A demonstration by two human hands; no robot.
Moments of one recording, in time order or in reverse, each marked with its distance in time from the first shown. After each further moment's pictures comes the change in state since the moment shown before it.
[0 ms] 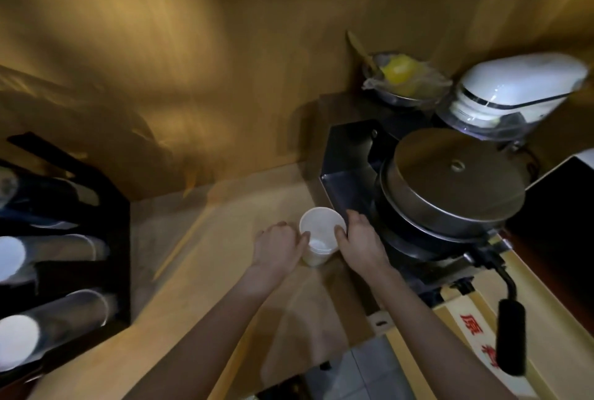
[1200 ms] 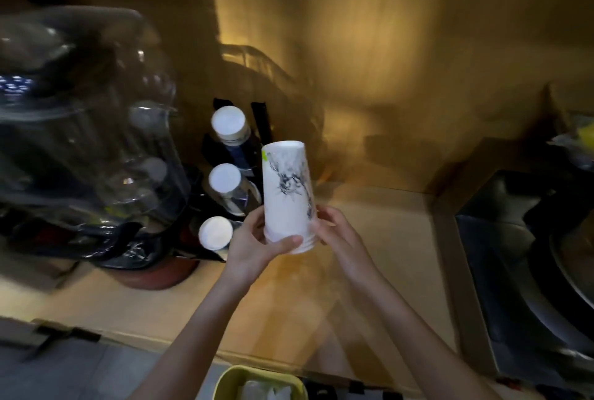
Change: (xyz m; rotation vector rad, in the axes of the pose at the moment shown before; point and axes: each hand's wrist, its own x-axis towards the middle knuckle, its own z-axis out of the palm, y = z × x) left_hand -0.165 -0.156 -0.094 -1.170 0.501 -0.428; right_hand -0.093 -0.185 0.067 0.791 -0.550 -0.461
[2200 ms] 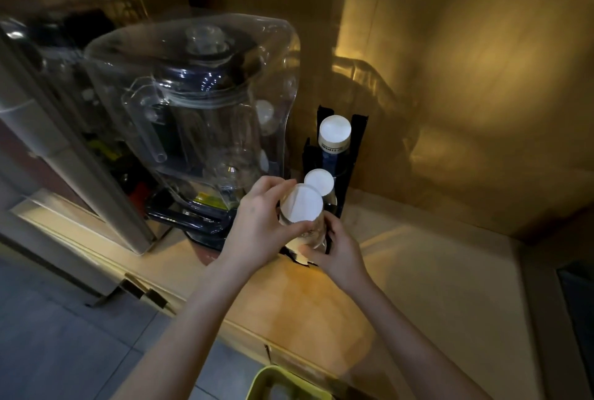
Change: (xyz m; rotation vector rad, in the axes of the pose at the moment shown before) left_hand -0.021 0.044 -0.128 0.754 0.304 0.463; right_hand 0.041 0.012 0.136 -0.279 -0.120 -0.118
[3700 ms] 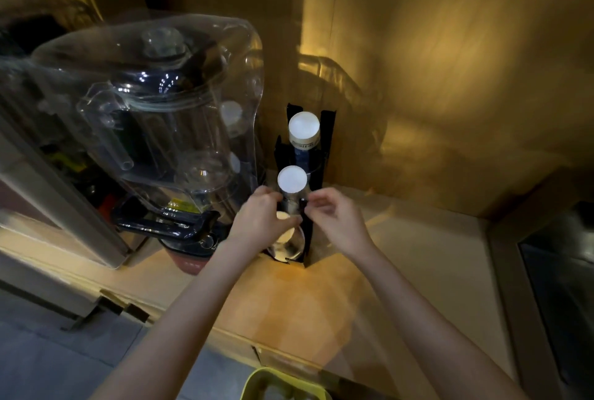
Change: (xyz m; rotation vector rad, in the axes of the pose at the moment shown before) left_hand 0.022 -0.004 0.047 0.164 -0.312 -0.119; right_hand 0.009 -0.041 -0.046 -0.030 0.081 -0.040
